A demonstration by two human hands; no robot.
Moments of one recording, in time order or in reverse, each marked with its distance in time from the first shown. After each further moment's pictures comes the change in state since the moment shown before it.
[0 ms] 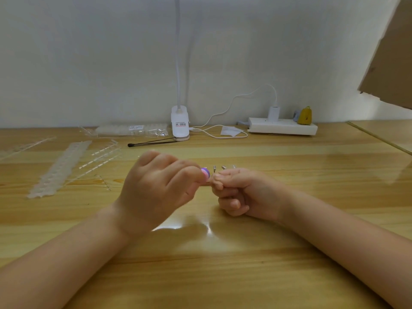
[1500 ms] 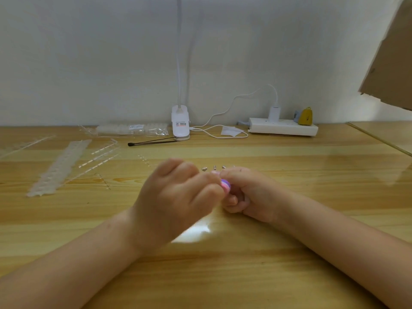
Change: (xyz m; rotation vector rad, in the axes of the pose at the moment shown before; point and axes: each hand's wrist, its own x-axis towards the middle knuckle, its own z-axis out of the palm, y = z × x) left_hand 0.005 0.021 0.005 0.007 0.033 0.095; right_hand 0.002 0.002 0.005 0.011 0.111 -0.062
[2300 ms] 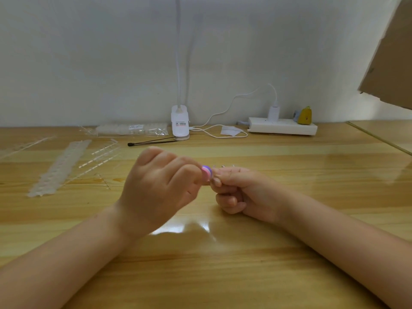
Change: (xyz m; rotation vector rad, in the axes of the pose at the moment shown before) left_hand -0.002 -0.016 -0.007 -0.011 -0.002 -0.122; right_hand -0.002 0.001 -0.003 0.002 -0.061 0.008
